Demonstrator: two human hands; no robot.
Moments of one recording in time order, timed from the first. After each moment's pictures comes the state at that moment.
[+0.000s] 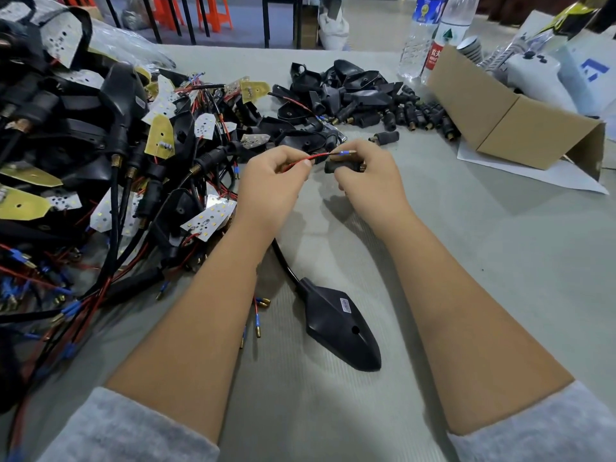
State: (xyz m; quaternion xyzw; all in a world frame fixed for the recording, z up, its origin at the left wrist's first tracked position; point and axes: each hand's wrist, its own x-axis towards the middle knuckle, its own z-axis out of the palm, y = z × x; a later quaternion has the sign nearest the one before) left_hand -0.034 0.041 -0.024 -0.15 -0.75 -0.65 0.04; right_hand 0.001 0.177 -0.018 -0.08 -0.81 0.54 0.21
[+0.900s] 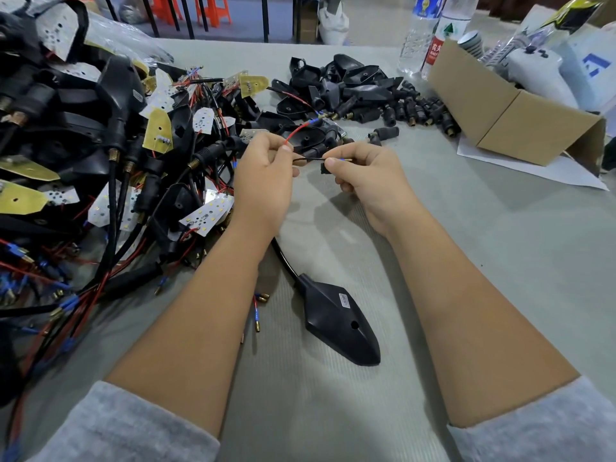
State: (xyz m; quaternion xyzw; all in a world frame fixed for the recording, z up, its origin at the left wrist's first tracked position) left_hand -0.030 0.043 -0.020 -0.09 -0.73 -0.67 0.06; right_hand 0.005 0.181 -0.018 -0.07 -0.74 0.66 0.15
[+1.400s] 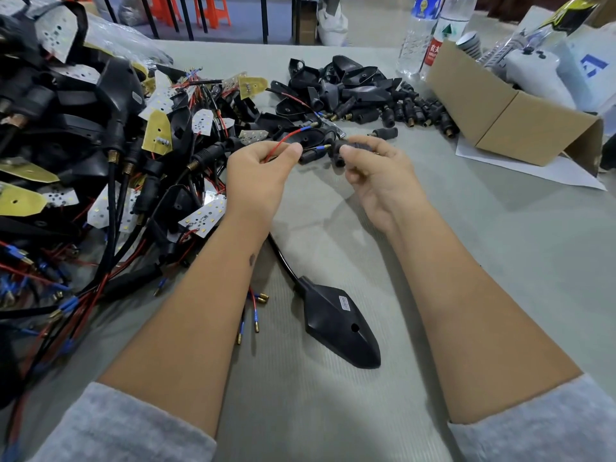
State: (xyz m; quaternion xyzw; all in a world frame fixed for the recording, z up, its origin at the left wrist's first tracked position) left_hand -0.030 0.038 -0.017 -0.10 -0.71 -0.70 0.06; right_hand -0.001 0.189 -0.017 -0.10 -0.52 0.83 0.17
